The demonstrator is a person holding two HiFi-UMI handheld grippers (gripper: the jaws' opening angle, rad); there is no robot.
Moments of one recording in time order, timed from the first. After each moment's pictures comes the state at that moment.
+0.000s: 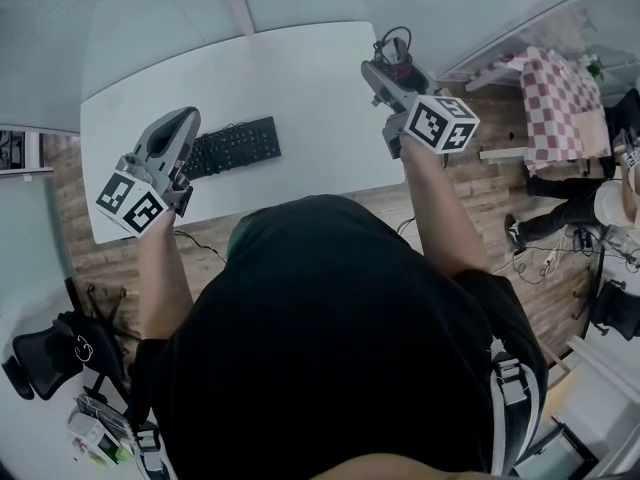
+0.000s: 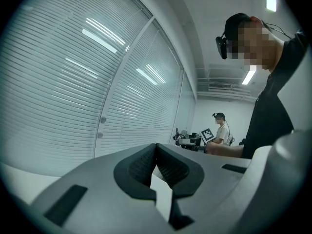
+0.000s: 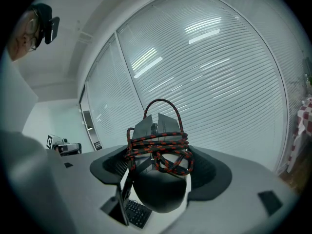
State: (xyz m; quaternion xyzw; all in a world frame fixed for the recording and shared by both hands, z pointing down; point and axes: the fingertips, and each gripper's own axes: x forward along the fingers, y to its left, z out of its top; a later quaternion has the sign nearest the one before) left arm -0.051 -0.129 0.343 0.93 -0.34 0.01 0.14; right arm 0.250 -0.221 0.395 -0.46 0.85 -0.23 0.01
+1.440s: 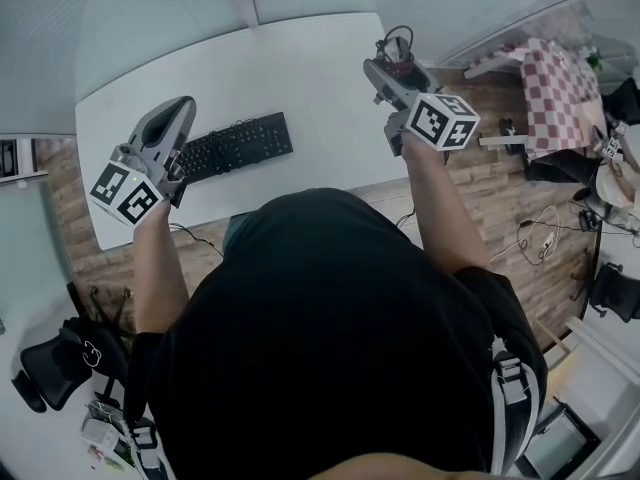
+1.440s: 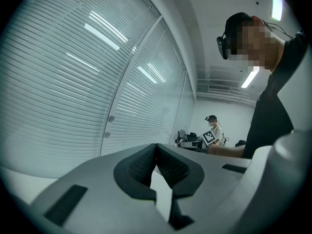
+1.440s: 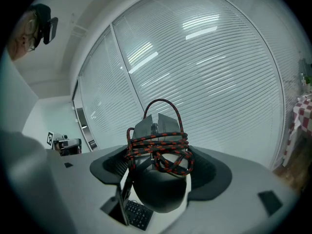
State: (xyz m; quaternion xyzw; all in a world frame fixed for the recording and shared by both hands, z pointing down) left arm -0.104 -0.182 0.357 0.93 -0.33 0.01 0.16; right arm 0.209 -0.247 0.423 -0.49 0.84 -0.25 -0.01
